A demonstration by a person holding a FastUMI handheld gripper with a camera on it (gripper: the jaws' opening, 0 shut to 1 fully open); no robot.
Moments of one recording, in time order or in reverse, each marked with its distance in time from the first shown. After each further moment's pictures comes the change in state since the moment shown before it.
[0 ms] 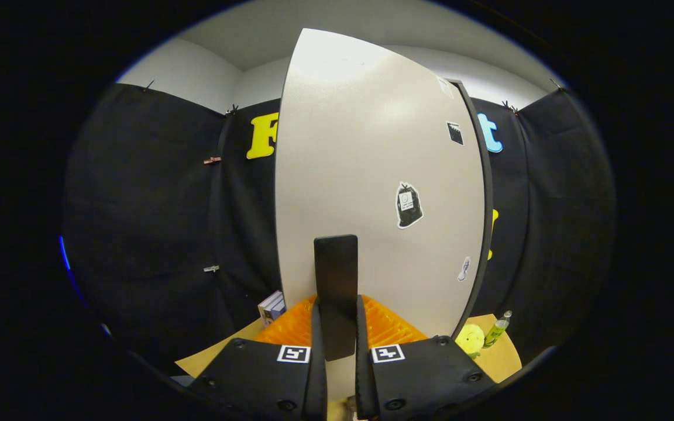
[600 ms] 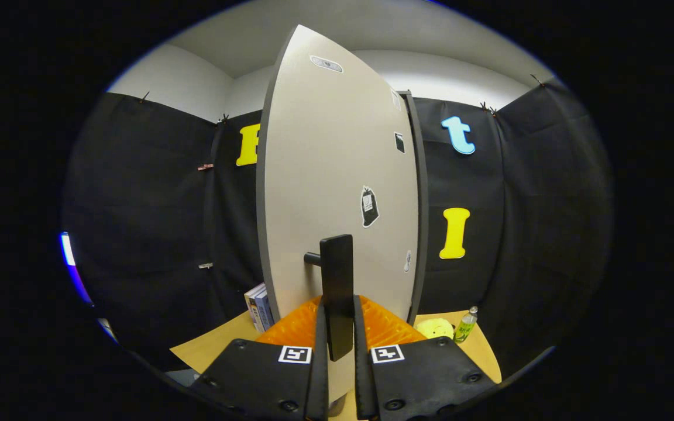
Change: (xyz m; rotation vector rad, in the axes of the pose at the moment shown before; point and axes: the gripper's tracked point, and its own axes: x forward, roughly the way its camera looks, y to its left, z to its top) arm -0.079 -0.083 0.007 0.004 -0.012 -0.063
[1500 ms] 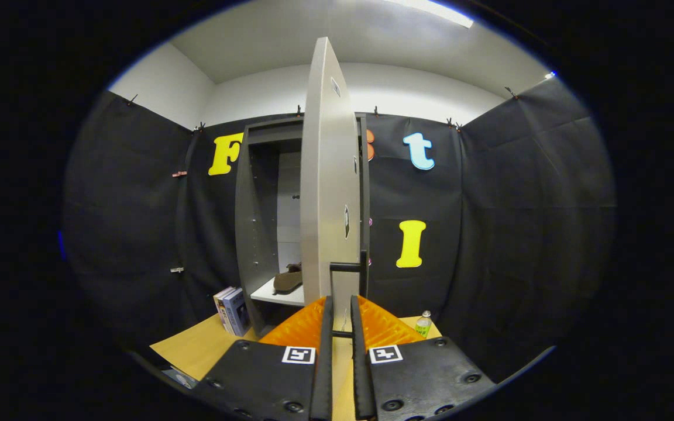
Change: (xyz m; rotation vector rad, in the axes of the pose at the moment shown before) arm -0.068 -0.061 0.019 -0.031 -0.080 -0.161
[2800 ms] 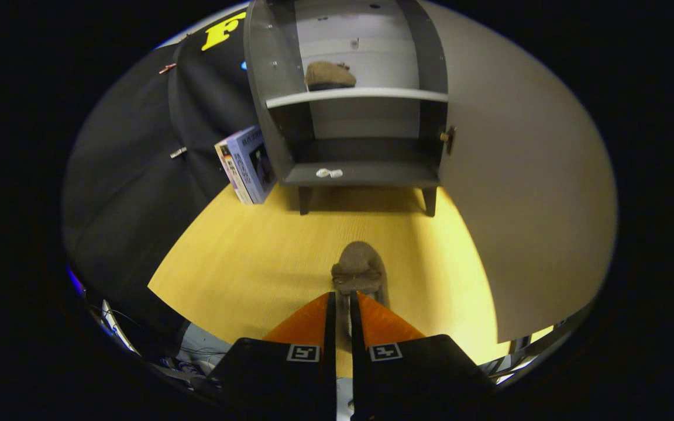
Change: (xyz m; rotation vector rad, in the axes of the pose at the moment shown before) arm 0.057 0.148 -0.405 0.074 0.834 0.098
